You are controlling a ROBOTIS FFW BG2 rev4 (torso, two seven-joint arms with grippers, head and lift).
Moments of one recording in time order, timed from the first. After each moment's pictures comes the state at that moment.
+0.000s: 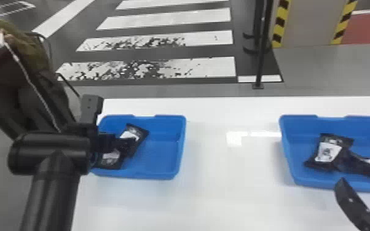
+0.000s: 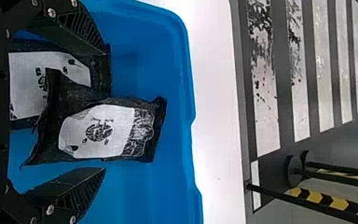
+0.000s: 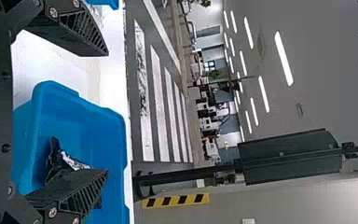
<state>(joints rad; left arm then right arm) -0.20 0.20 0.19 -1.66 -0.28 1.07 -0.53 0.72 -0.02 -0.19 -2.16 -0.28 0.00 0.44</state>
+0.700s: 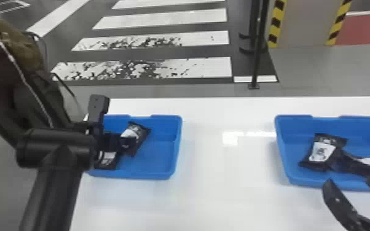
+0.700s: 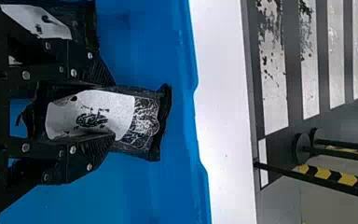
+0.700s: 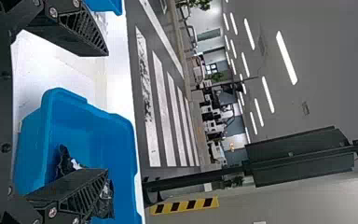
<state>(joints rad) -0.26 0.21 0.14 -1.52 -0.25 1.00 -0.57 0.69 -0.02 -0.18 -2.12 -0.30 0.02 0.45</state>
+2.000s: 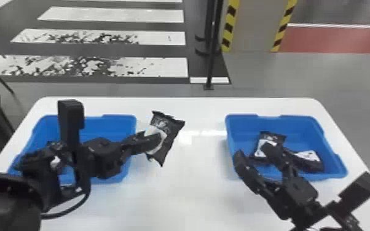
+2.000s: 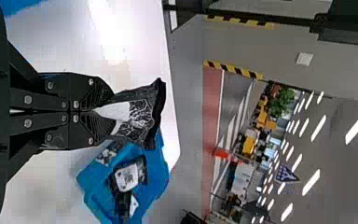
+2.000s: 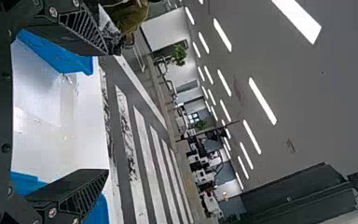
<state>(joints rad) 0.15 0.20 0.01 -2.13 0.28 0.84 -0.63 0.51 -0.05 -0.07 -2.03 -0.43 0.07 0.56</state>
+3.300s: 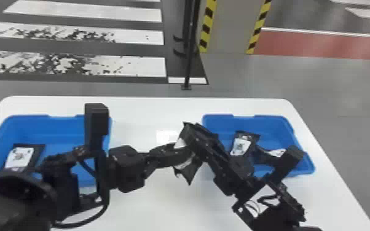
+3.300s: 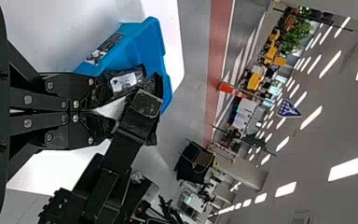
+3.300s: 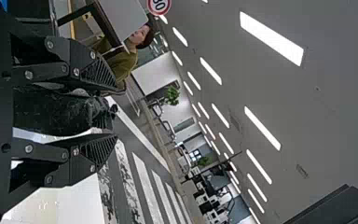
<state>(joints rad) 0.09 0.21 -0.21 -2.12 0.42 0.84 -0.61 0.33 -0.09 0.06 -1.91 -0.56 0.14 0.57</state>
